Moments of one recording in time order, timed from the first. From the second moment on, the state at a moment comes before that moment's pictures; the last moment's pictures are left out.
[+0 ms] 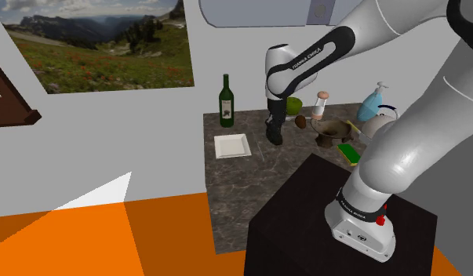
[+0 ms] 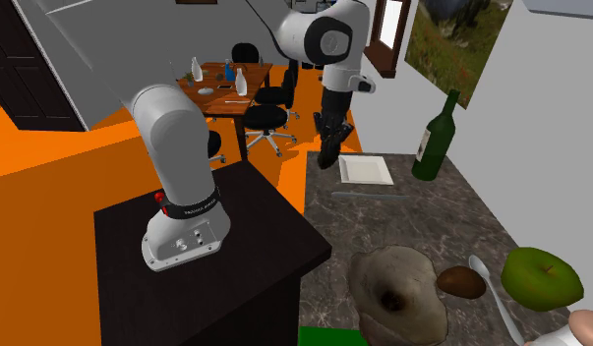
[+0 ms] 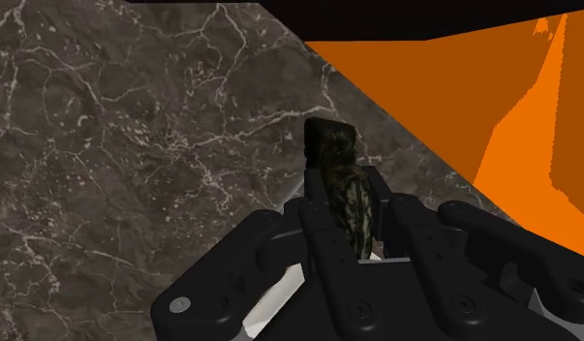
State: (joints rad) arm 0.01 -0.26 -0.17 -2.62 -0.11 2.23 -0.11
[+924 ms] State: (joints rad) arm 0.00 -0.39 -0.17 -2.54 -0.12 2.02 -0.12
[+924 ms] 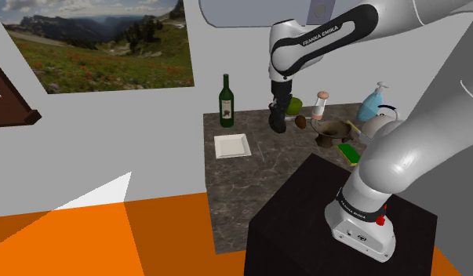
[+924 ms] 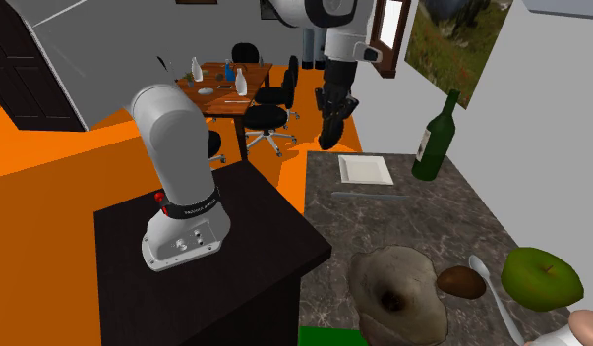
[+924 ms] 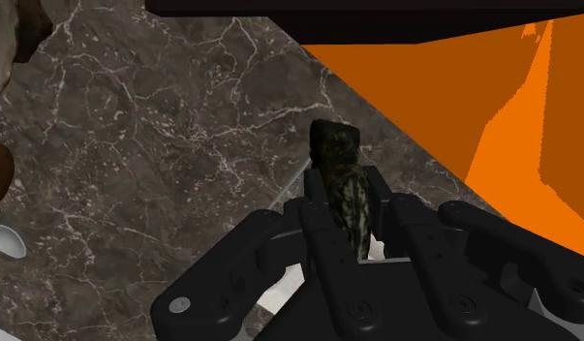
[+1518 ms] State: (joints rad) arm -0.12 -0.43 -0.31 -2.54 -0.22 2.00 -0.31
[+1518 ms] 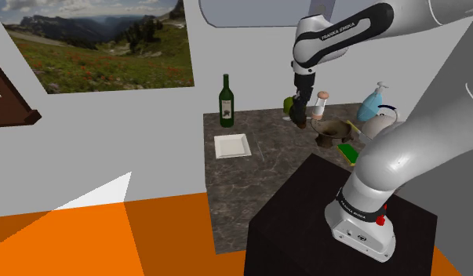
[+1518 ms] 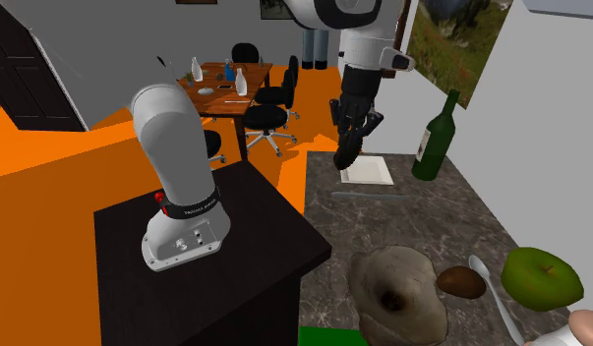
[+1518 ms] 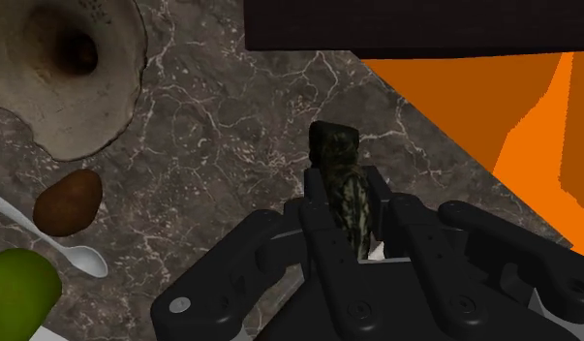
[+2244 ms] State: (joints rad) arm -0.23 -0.35 -0.53 -2.42 -0.31 2.01 -0.60
